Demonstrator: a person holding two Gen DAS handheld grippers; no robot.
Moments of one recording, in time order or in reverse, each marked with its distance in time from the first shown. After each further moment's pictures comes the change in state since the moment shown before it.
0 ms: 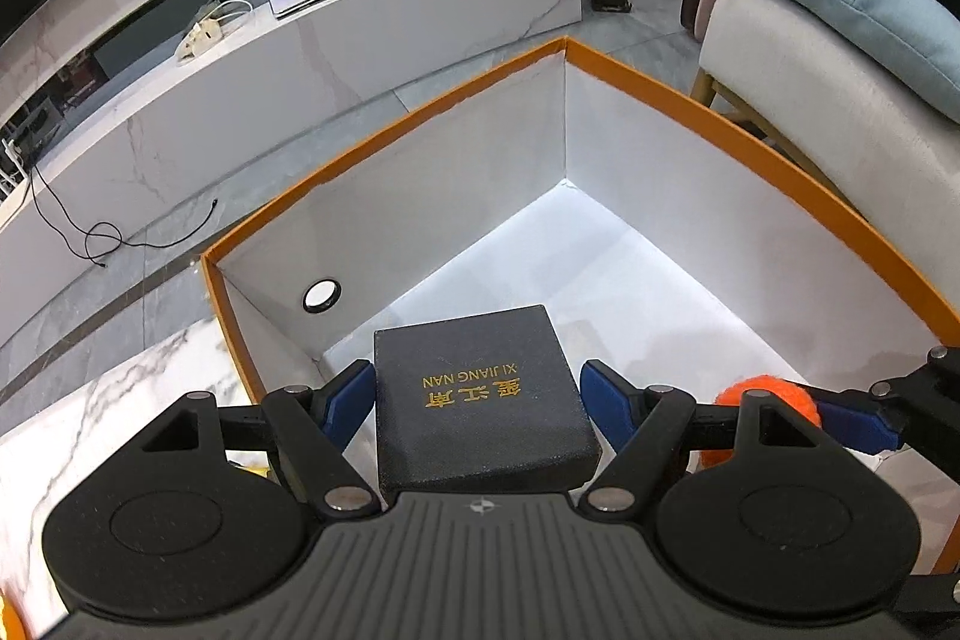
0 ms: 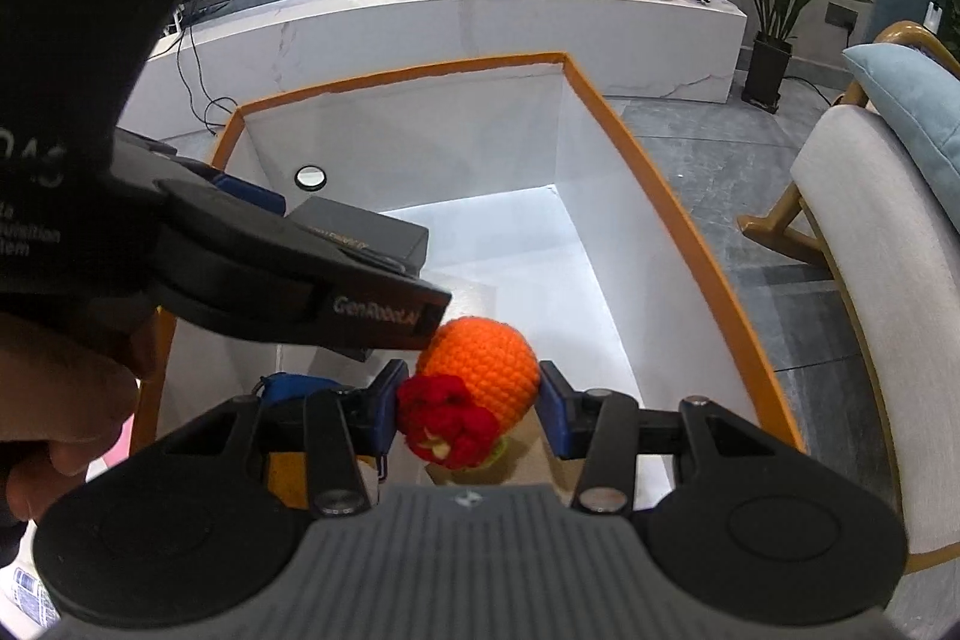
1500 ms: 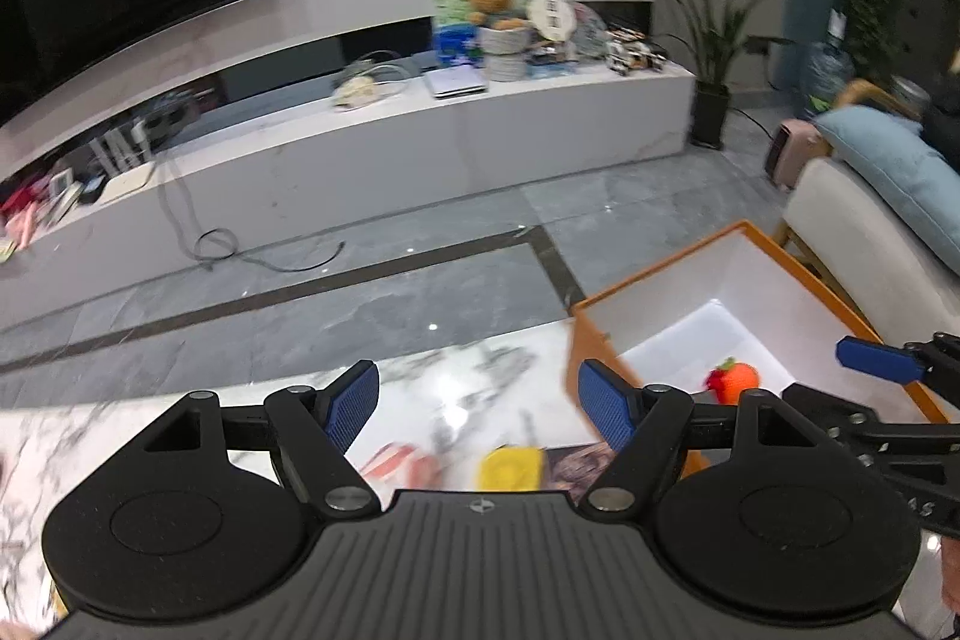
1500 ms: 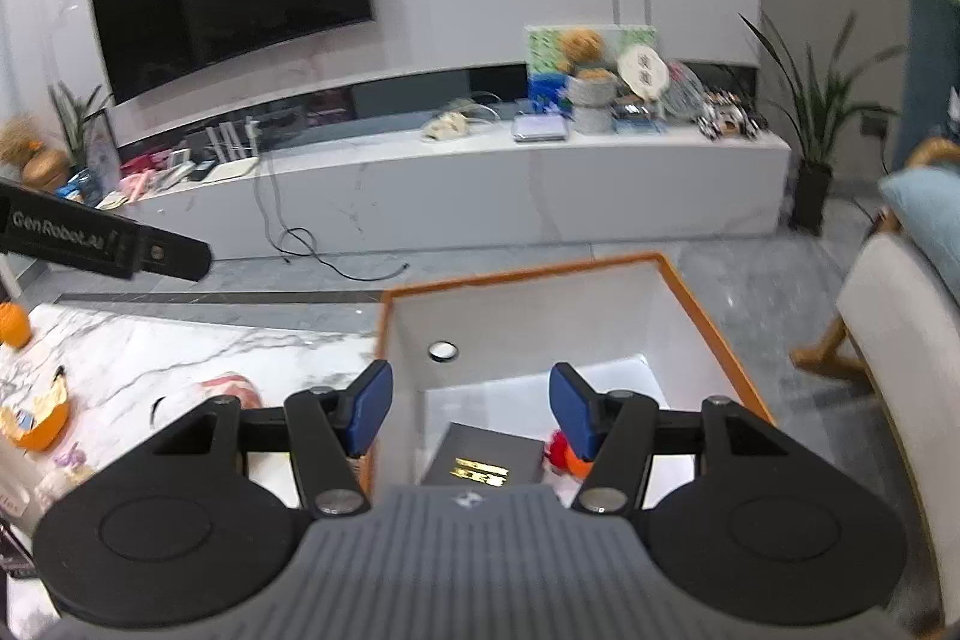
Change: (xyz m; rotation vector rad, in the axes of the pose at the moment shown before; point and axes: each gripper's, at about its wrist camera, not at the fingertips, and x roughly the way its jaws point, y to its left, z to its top) left arm -0.142 0.149 -0.040 -0.215 -0.206 0.086; right arm -0.081 0.064 0.017 -0.049 -0.308 0.128
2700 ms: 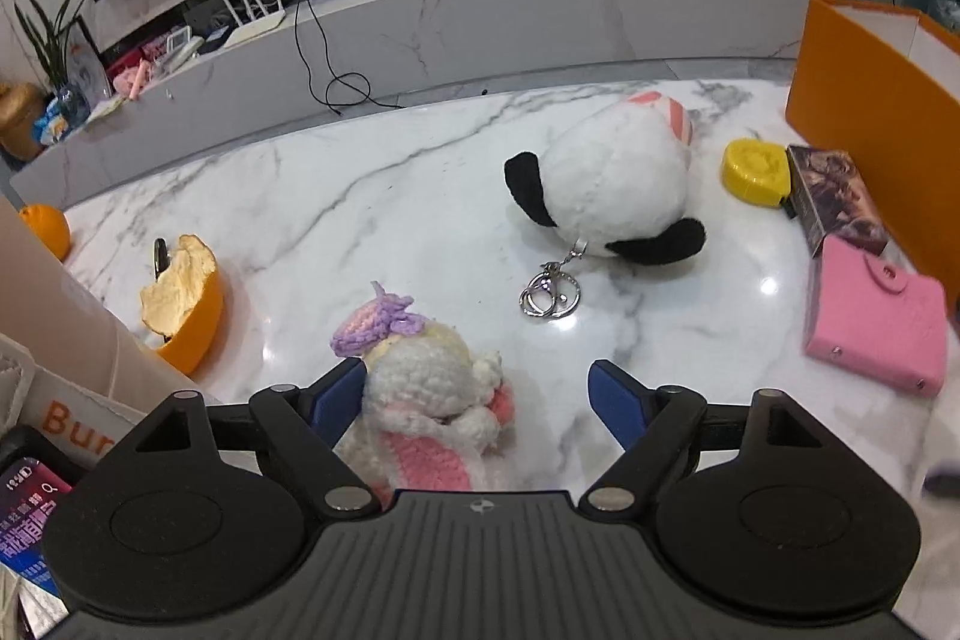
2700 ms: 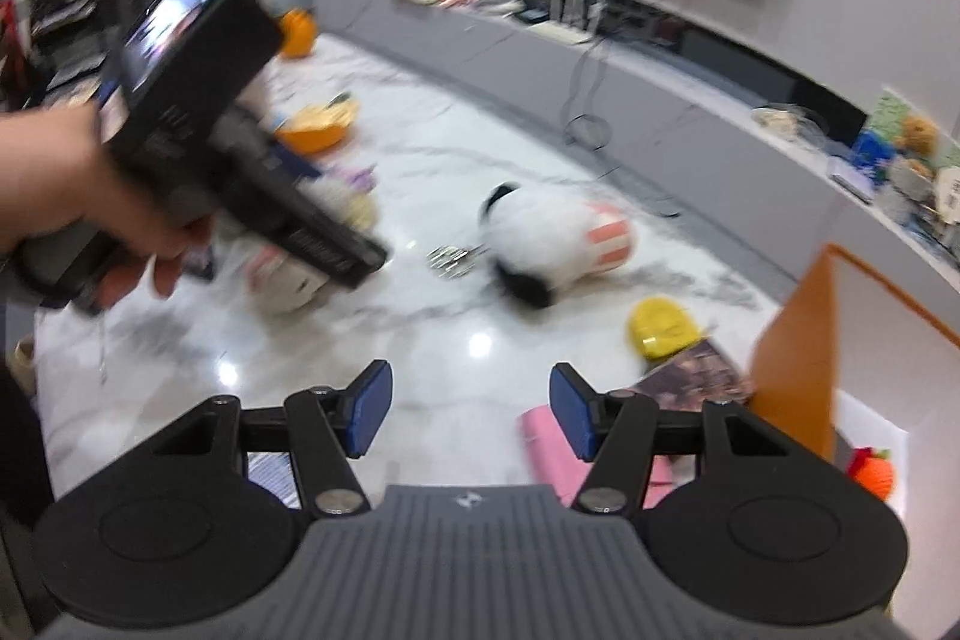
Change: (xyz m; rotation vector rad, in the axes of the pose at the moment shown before) left arm 0.023 0.089 -0.189 -0.079 0.156 0.214; right arm -0.001 0.159 -0.106 -0.612 0.208 0.430
